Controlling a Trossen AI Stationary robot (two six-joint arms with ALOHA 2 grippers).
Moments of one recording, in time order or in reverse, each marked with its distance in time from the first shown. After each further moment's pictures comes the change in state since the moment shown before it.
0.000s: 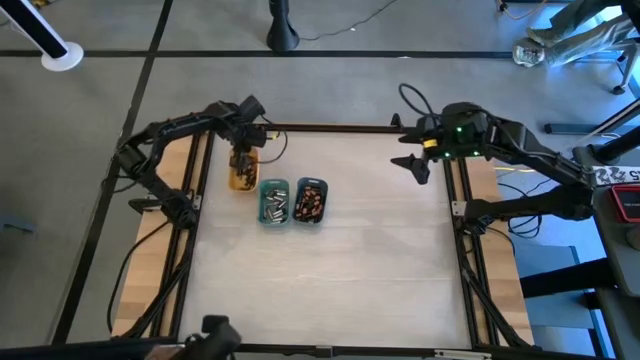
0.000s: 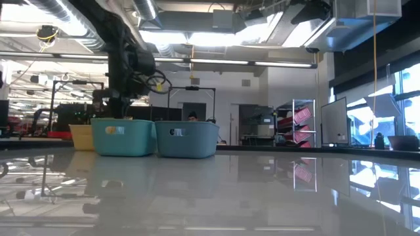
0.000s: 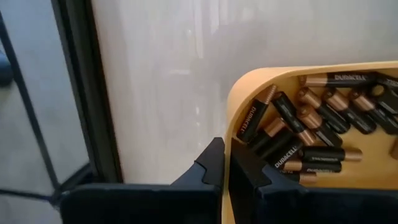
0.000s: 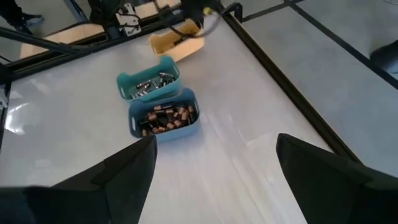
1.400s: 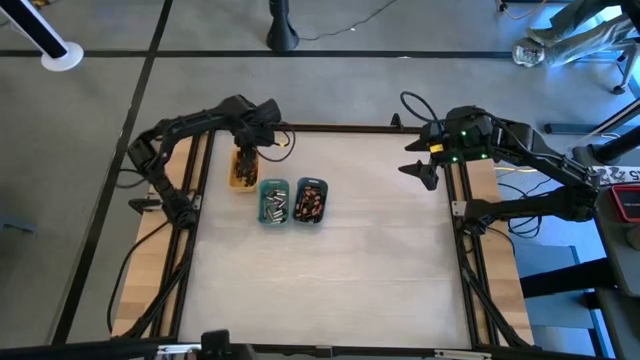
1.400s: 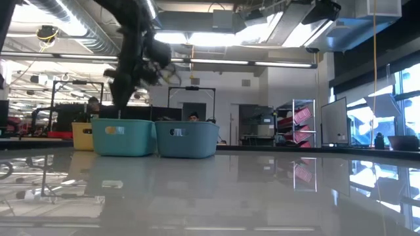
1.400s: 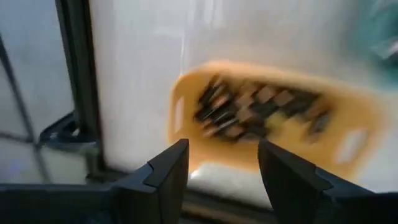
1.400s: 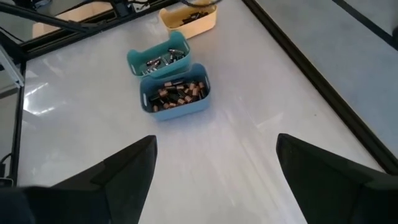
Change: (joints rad) left arm -0.173 0.082 0.253 -0.378 -0.109 -0.381; right arm 0.002 -0.031 0.000 -0.104 -0.045 0.021
